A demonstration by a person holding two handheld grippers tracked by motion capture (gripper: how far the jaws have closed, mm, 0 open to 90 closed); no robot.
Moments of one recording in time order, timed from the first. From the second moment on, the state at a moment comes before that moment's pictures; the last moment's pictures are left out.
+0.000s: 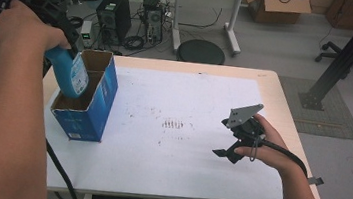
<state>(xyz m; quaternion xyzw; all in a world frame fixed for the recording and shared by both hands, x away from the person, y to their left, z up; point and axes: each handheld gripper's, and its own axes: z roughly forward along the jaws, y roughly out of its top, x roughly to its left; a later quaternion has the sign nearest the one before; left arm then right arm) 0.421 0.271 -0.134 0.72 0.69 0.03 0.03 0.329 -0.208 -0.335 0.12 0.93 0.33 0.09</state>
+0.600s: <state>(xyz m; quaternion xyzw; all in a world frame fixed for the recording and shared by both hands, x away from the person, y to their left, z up) 0.427 0.271 -0.194 0.72 0.69 0.01 0.01 0.328 -0.209 -0.338 0.12 0.93 0.33 0.08</state>
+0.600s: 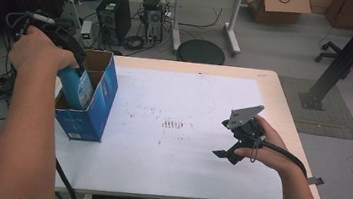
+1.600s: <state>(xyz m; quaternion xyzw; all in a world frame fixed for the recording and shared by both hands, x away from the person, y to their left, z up) 0.426 0.271 -0.279 0.72 0.69 -0.02 -0.01 0.327 -0.205 -0.343 0.12 0.93 0.34 0.08</state>
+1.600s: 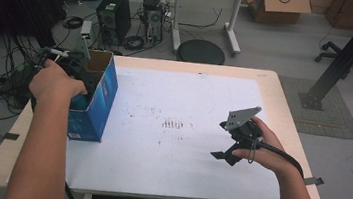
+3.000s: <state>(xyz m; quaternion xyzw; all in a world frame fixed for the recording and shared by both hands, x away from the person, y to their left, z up) 0.424 0.273 -0.295 0.72 0.69 -0.02 -0.01 0.325 -0.203 -0.348 0.12 0.93 0.34 0.07</state>
